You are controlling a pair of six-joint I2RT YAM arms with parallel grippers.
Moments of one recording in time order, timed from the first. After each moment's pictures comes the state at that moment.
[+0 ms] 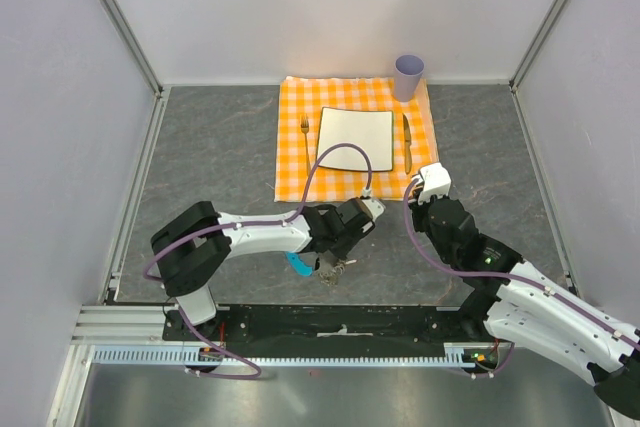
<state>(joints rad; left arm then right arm) -1.10 1.73 1.03 -0.32 -0.18 -0.20 0.80 0.71 0.55 -0.22 0.54 0.08</state>
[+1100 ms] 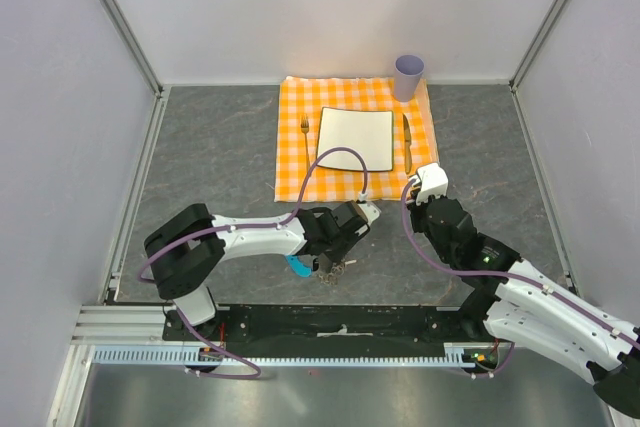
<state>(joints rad) -1.10 1.69 0.98 -0.33 -0.15 -0.20 0.80 0.73 0.55 -0.22 0.52 0.08</state>
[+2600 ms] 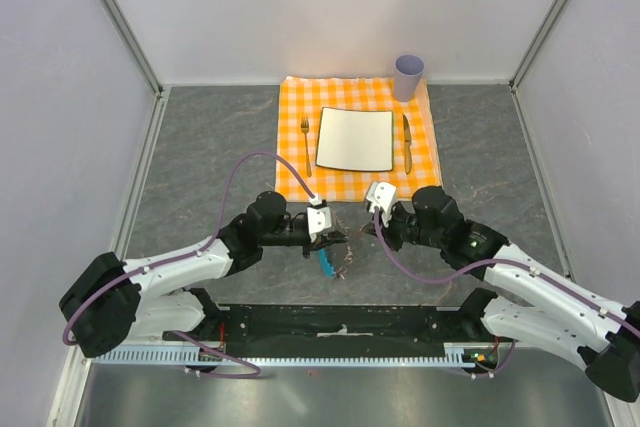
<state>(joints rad) -0.85 1.16 0.50 0.37 0.58 0.25 0.80 0.87 0.65 -0.25 -0.25 -0.20</state>
